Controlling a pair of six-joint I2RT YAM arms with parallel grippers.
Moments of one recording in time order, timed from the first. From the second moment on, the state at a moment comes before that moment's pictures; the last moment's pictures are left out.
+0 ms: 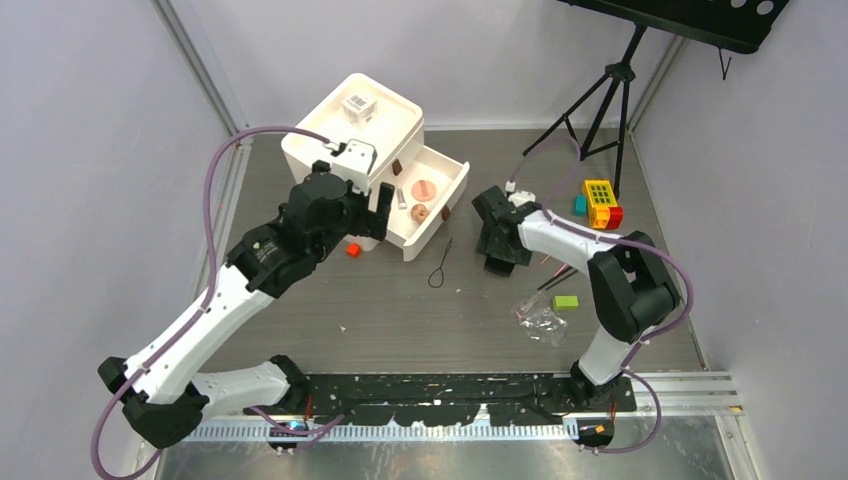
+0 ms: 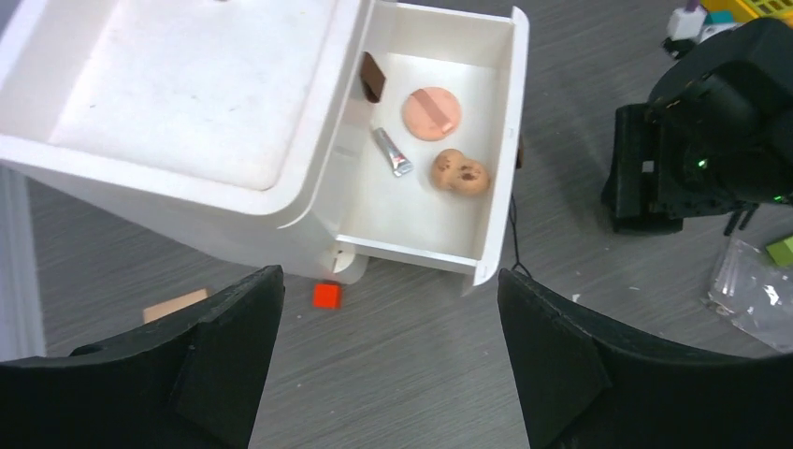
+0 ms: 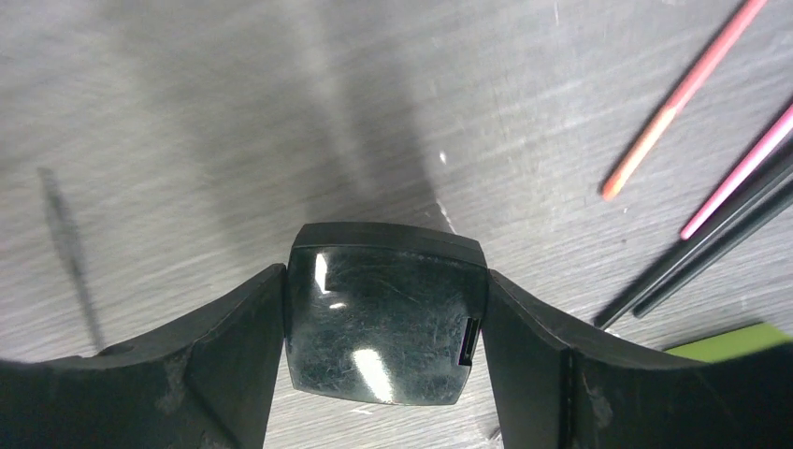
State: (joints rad) left arm -0.77 1.09 1.32 -0.63 -0.37 -0.11; right arm 0.54 1.70 1.07 -0.61 0.38 0.82
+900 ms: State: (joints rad) left arm -0.77 1.03 1.28 -0.63 -0.53 -0.05; right arm 0.54 2.02 1.85 -0.52 0.17 0.59
